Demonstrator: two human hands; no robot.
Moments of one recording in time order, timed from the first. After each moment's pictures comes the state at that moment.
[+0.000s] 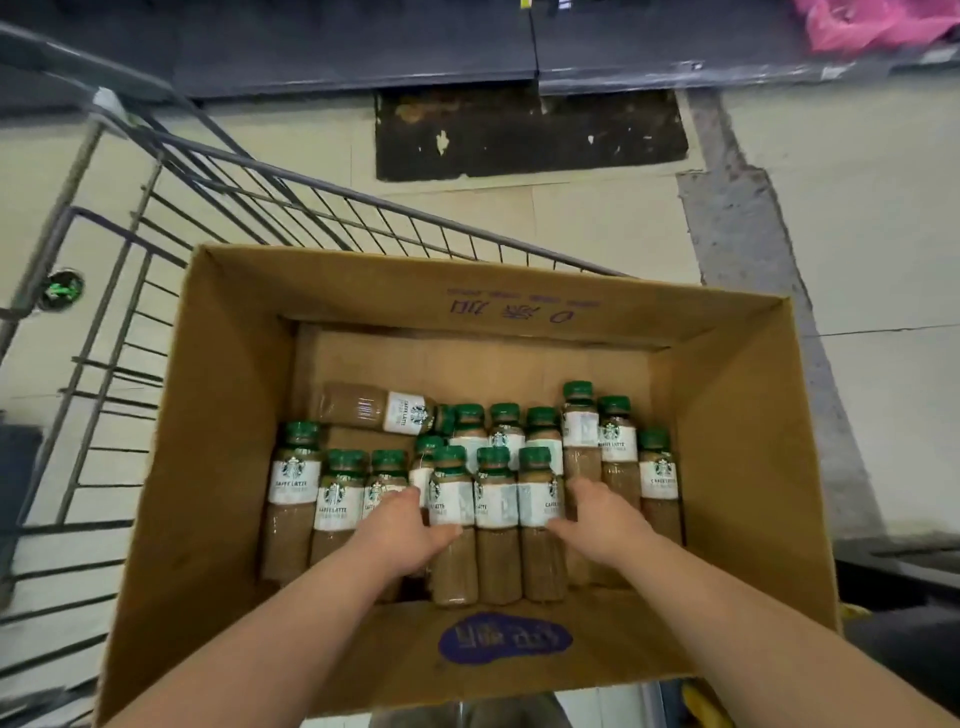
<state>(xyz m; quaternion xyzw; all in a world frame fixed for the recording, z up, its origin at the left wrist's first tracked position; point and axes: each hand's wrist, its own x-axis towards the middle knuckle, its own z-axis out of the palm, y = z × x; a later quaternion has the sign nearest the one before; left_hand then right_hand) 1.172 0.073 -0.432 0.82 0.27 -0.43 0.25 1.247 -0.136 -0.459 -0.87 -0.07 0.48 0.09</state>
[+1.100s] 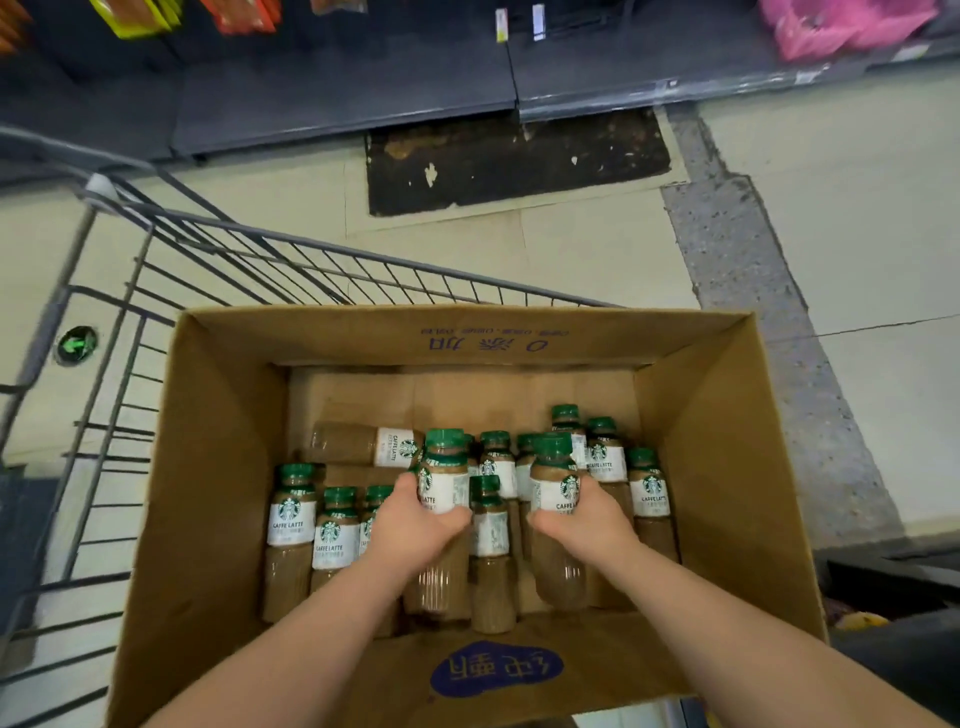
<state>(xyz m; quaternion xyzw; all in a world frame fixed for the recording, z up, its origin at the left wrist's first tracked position) 1.205 0.050 -0.413 0.78 0.40 -0.27 0.39 1.259 -0.136 -0.449 -0.82 0.12 0.44 0.33</state>
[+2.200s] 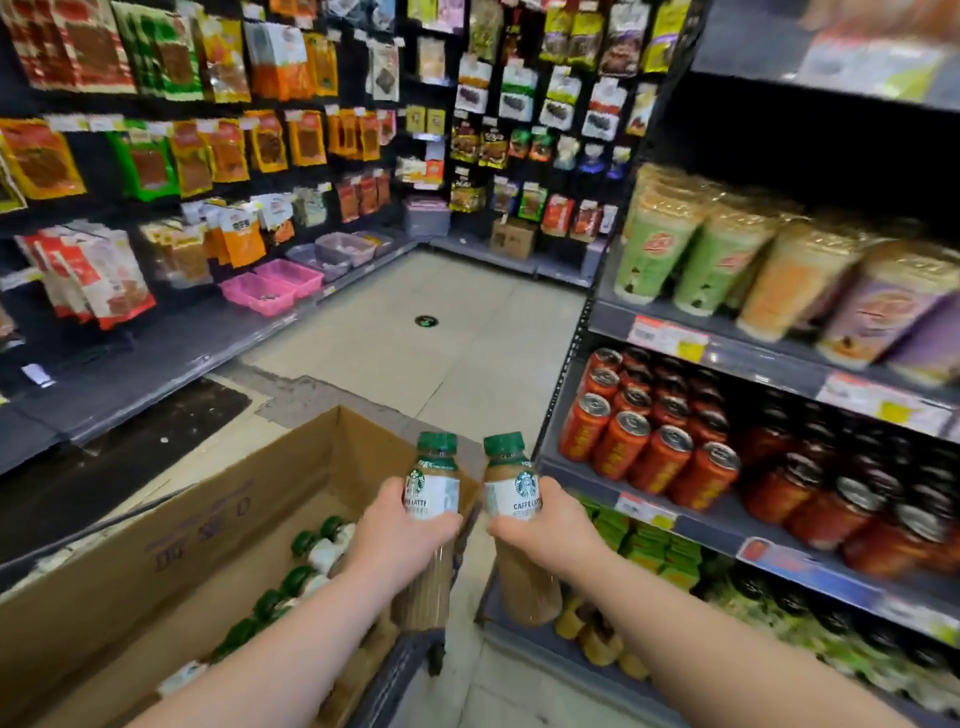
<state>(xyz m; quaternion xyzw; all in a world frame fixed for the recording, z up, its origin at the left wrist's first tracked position) 1.113 -0.030 -0.222 0.85 -0.17 -0.22 0.45 1.001 -0.154 -0.196 -0.81 0.41 -0.04 0.41</state>
